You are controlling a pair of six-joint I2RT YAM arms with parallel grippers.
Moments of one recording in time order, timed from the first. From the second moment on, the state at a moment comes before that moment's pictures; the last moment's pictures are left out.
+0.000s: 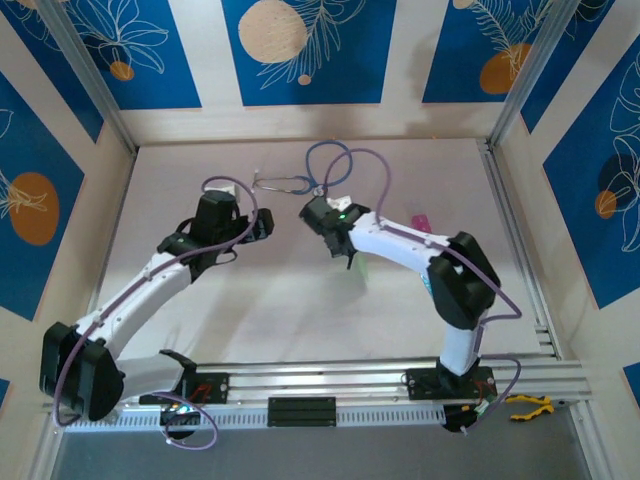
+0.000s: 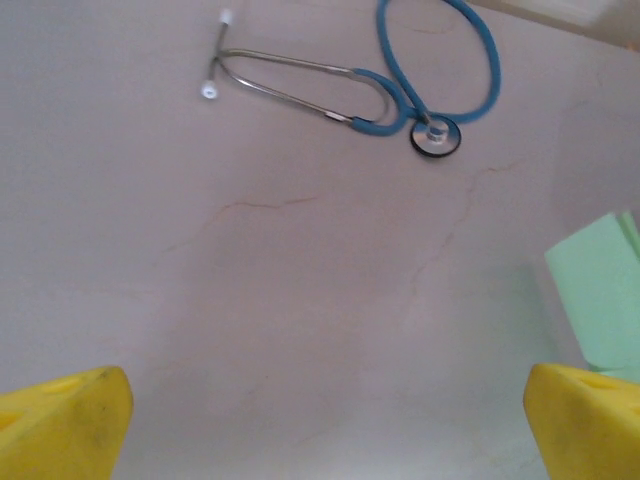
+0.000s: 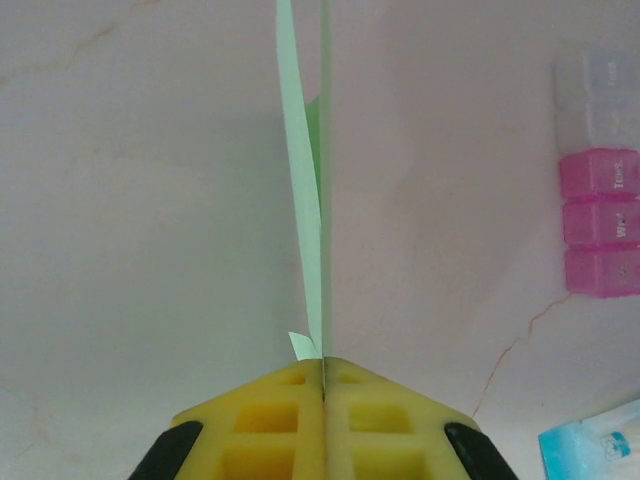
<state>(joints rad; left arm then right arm) -0.44 1.20 0.91 -0.40 -0.10 -0.53 0.81 1.85 1.40 -0.90 0.60 0.53</state>
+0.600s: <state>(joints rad) -0.33 0.93 0.74 -0.55 0.00 -0.55 1.01 2.07 1.54 -1.01 0.50 0.66</state>
